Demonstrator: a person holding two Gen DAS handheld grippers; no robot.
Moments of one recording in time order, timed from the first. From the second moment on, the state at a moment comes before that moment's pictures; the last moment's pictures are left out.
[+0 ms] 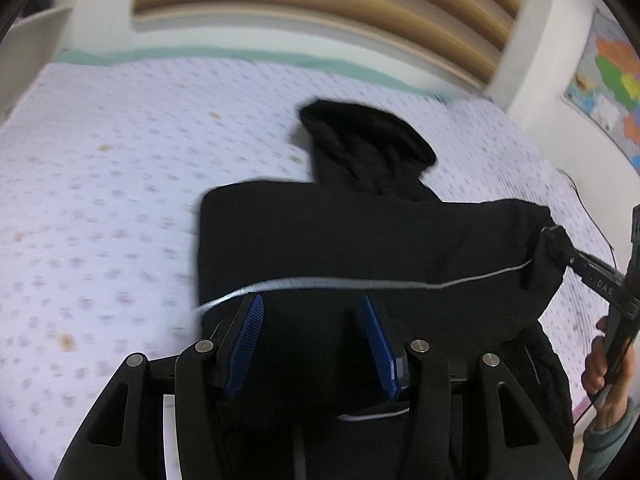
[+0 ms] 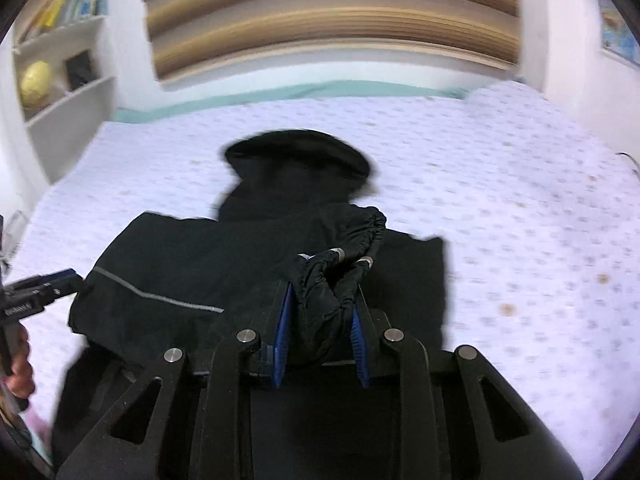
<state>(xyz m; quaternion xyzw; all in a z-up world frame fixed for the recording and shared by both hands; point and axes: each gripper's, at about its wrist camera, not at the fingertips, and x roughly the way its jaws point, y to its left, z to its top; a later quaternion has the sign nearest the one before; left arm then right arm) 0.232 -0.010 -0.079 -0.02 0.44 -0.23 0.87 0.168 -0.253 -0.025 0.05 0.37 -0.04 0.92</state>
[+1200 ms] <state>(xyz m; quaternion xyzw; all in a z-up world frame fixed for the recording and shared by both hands) 0.283 -0.044 -0.143 0.00 0.48 -0.21 0.85 0.215 -0.263 -0.136 0.06 0.49 -0.02 0.87</state>
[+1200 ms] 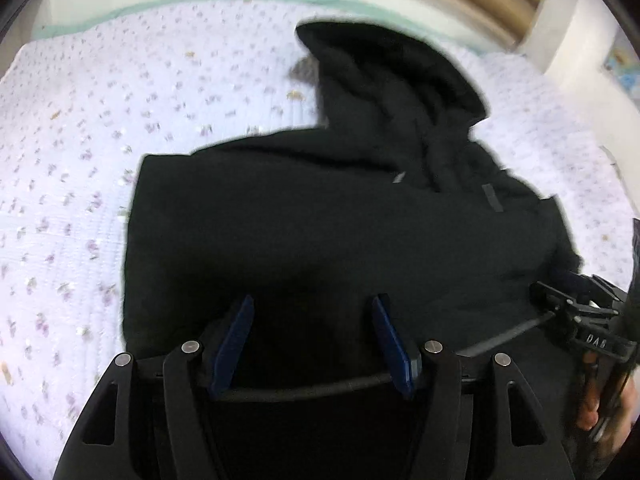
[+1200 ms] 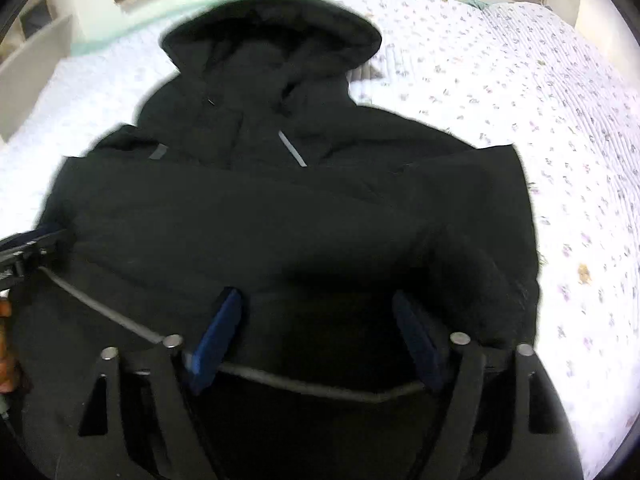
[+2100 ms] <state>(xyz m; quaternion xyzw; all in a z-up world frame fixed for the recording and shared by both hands) 0.216 0.005 -0.167 -0.03 0.40 -0.23 0.88 0.093 -0.272 -0.149 0.01 0.39 -0.05 0.92</state>
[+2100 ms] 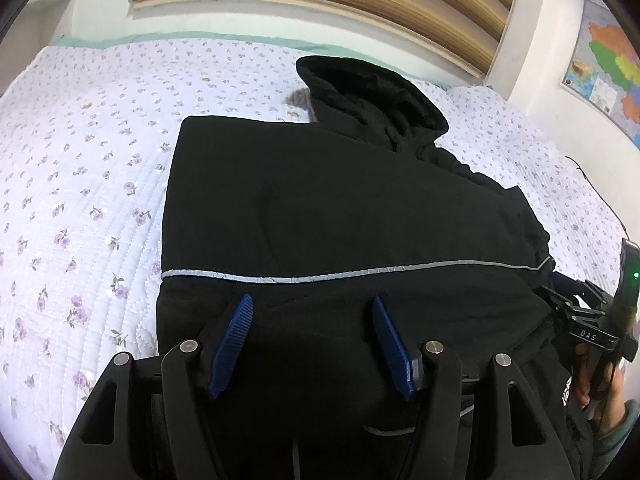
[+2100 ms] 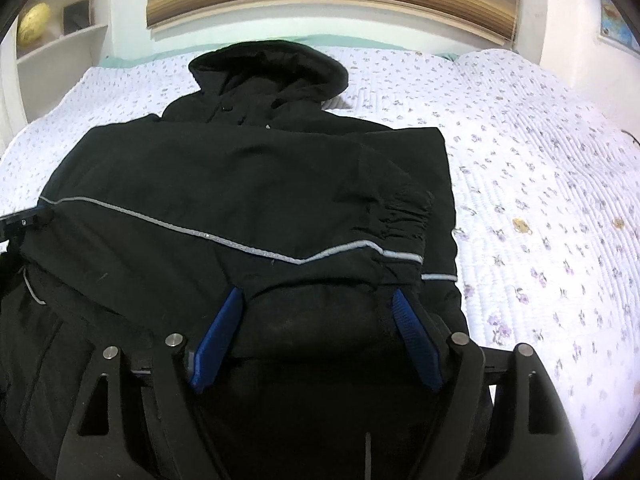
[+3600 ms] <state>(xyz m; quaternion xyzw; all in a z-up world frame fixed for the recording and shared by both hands) 0.602 -0.107 -0.131 -0.08 0.52 -0.16 0.84 0.486 -0.365 -0.118 0.10 0.53 -0.04 0.84</state>
